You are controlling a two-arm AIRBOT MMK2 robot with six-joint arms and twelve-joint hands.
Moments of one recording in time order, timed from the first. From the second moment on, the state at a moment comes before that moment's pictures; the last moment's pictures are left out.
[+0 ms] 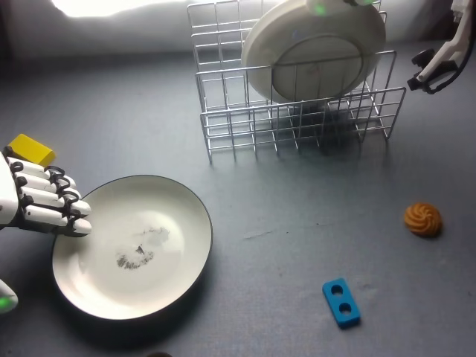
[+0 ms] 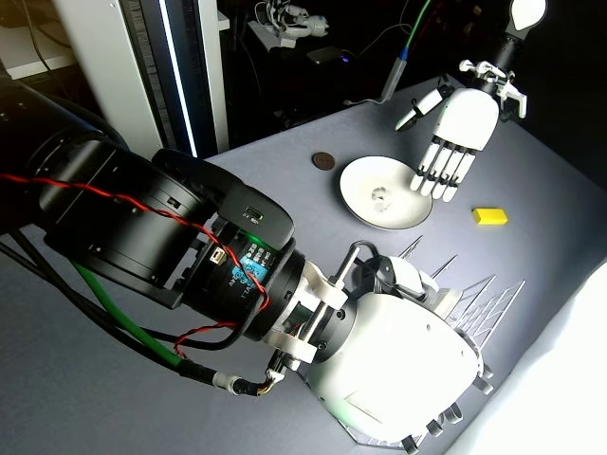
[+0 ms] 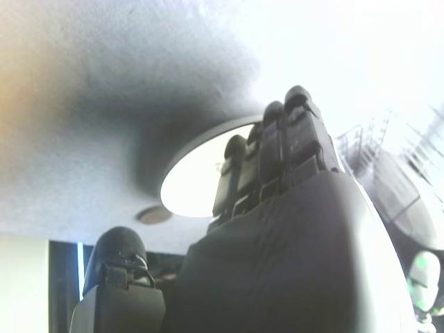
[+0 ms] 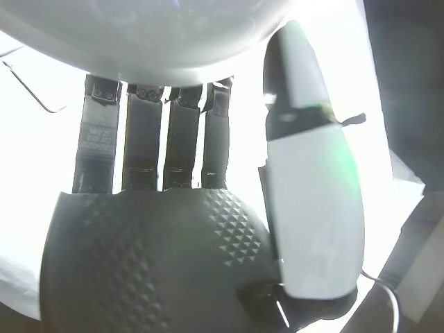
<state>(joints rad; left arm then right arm) 0.78 -0.82 1.38 1.73 -0.74 -0.36 -0.26 -1.25 1.52 0.40 0.00 -0.49</state>
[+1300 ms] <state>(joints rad) 0.91 -0.85 1.39 1.67 -0.70 -0.36 -0.30 -1.17 0.97 -0.02 0.16 -1.15</state>
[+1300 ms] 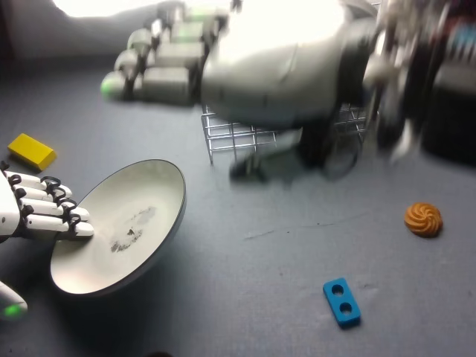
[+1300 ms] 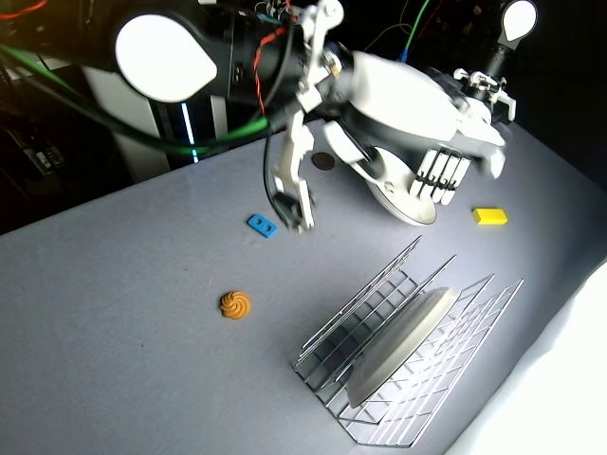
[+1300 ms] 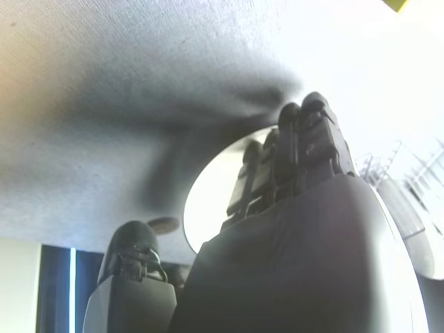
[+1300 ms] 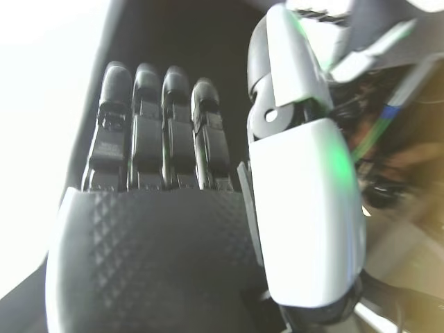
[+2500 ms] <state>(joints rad) 0.93 -0.86 1.40 1.66 -0.70 -0.36 -0.53 -1.58 1.21 0.16 0.21 -1.54</state>
